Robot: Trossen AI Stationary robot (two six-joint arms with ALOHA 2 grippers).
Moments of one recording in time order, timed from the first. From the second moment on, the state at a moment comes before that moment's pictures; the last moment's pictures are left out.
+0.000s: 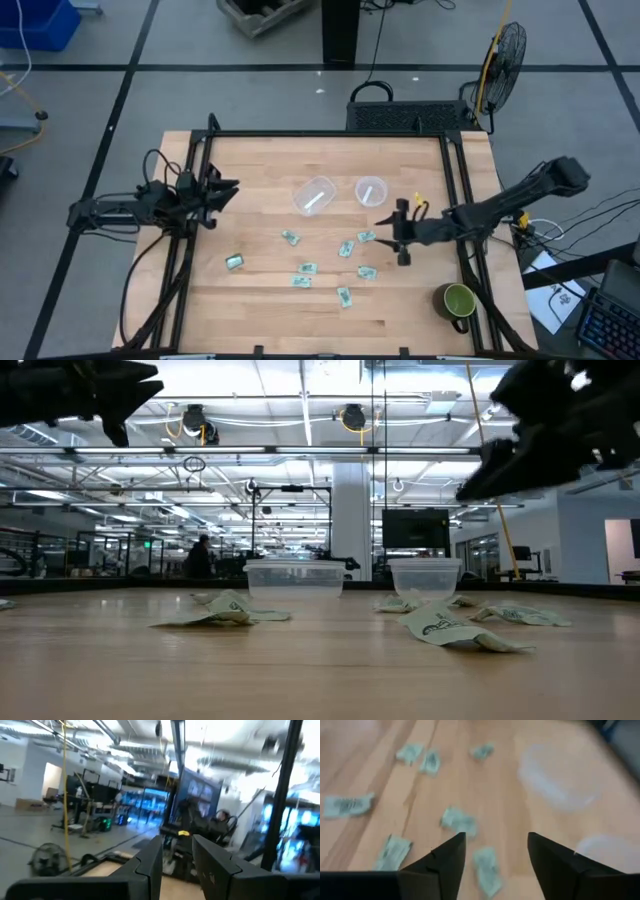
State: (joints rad) left arm 0.02 0.16 0.12 0.37 -0.13 -0.15; right arm 0.34 1.04 0.40 0.03 0.36 0.06
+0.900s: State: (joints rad) left arm 0.00 0.83 0.71 0.19 -0.13 -0.02; right arm 0.07 1.51 0.26 0.56 0.06 0.01
